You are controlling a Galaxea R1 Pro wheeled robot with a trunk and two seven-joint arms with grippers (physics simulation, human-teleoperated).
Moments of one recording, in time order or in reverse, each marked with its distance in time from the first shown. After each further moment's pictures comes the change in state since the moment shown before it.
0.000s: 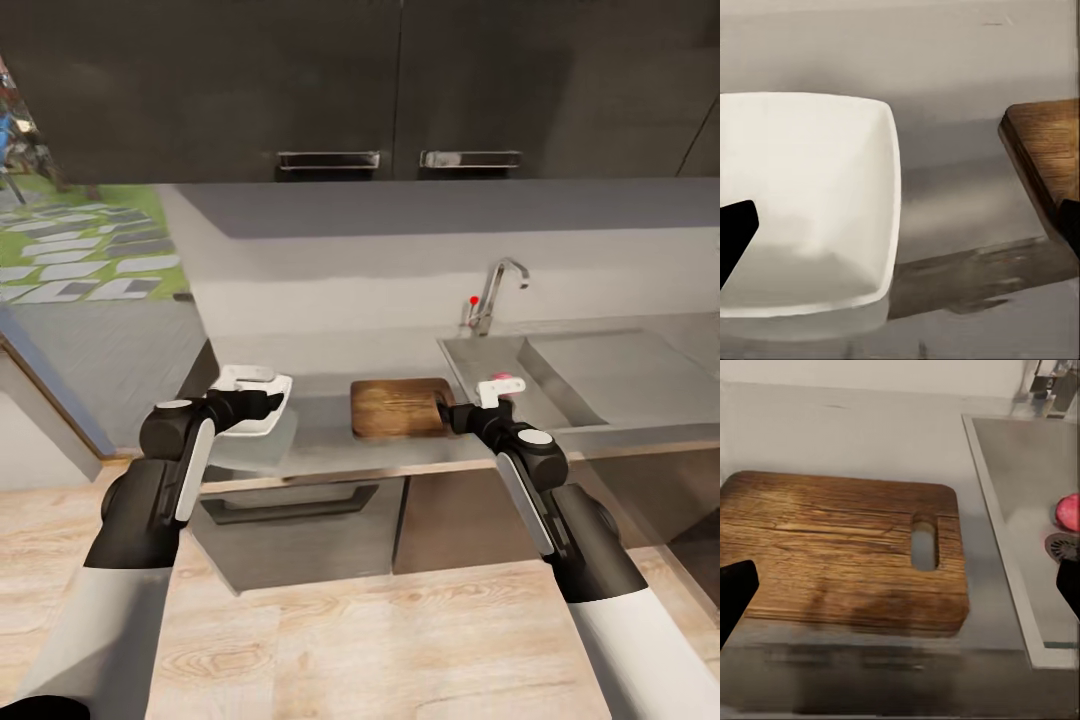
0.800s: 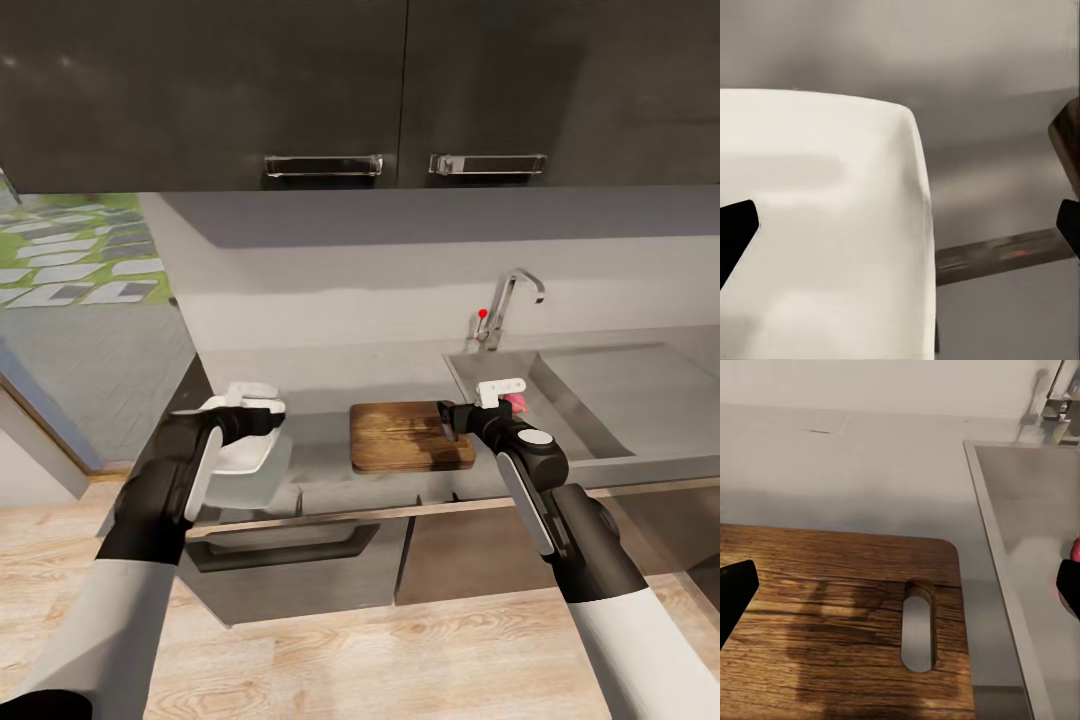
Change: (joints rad) left arm -0.009 0.005 0.002 0.137 -0.003 0.000 0.003; right arm 0.000 0.000 -0.001 0.000 0.000 0.000 0.000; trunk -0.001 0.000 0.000
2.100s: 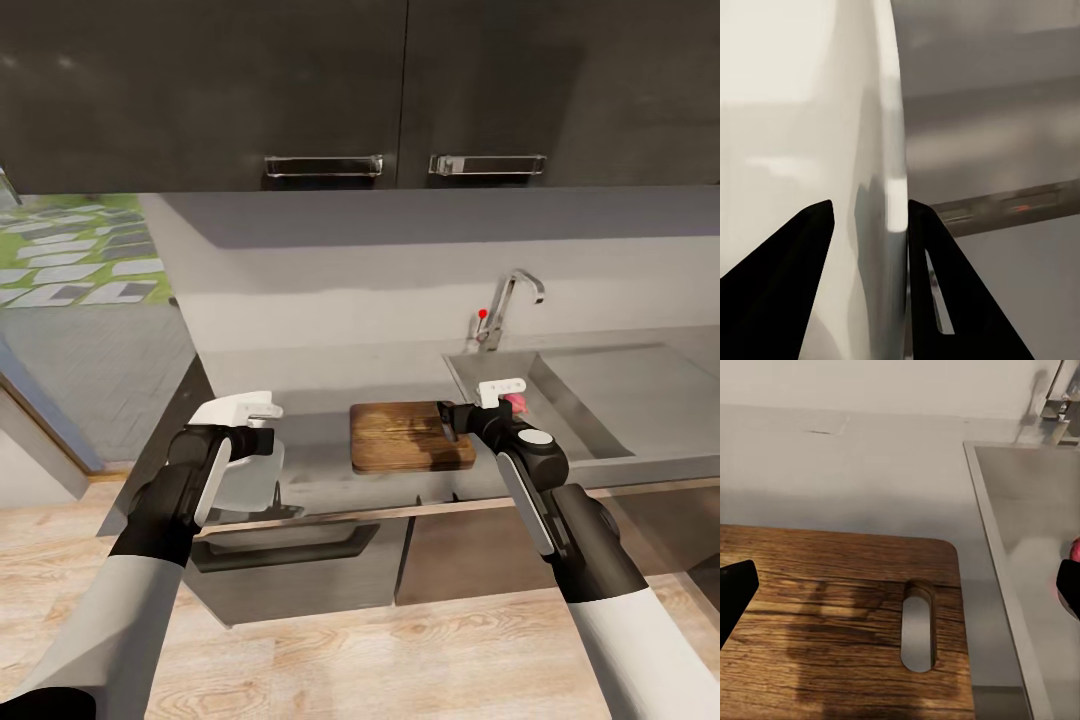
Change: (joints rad) left arm -0.003 -0.004 0.002 0.140 -0.016 0.003 -0.001; right arm 0.000 0.000 -0.001 0.000 0.000 0.000 0.000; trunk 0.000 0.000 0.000
